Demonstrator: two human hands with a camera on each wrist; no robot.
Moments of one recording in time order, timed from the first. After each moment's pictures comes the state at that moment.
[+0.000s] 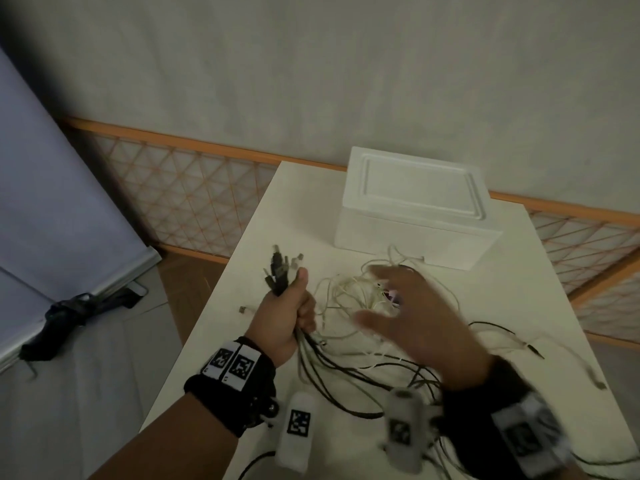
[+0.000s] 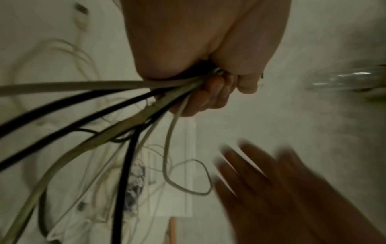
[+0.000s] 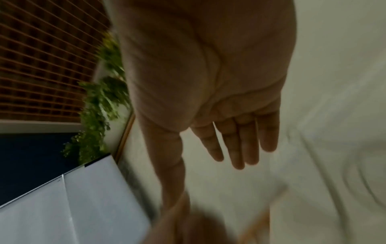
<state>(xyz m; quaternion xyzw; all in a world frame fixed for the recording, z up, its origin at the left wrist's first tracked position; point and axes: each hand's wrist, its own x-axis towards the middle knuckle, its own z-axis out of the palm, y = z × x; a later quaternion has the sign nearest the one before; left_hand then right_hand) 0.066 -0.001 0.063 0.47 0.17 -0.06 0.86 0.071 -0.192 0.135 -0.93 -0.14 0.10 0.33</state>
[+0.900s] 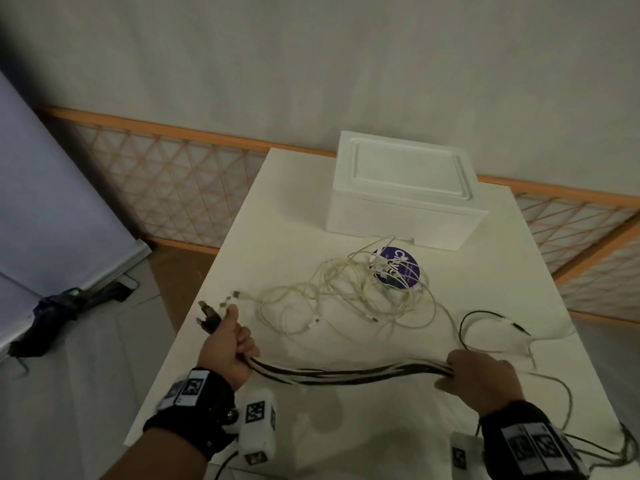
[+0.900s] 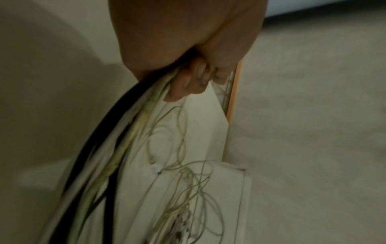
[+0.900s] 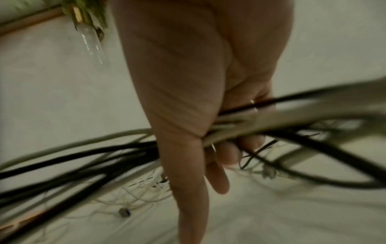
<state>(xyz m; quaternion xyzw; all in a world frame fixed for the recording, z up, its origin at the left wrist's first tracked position) 0.020 0.059 -0.023 0.34 0.40 -0.03 0.85 0.022 -0.306 0.030 -0.97 0.01 0.24 -0.07</state>
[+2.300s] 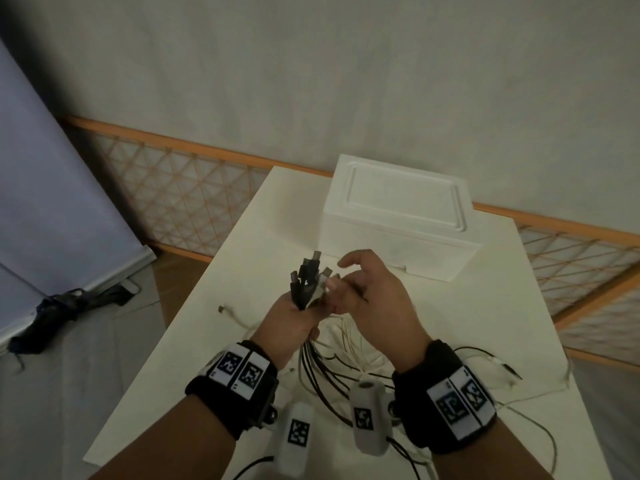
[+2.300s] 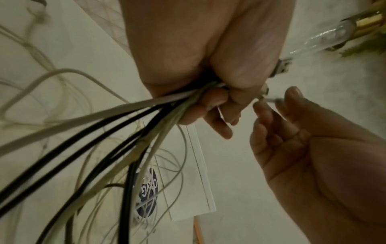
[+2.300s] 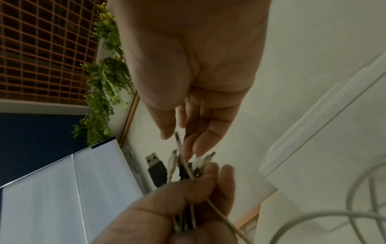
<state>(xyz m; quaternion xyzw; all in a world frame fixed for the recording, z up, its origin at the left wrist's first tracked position) 0.066 -0.057 0.078 0.65 0.09 -0.06 0.75 0.091 -0.194 0.128 -0.82 -0.20 0.02 0.53</state>
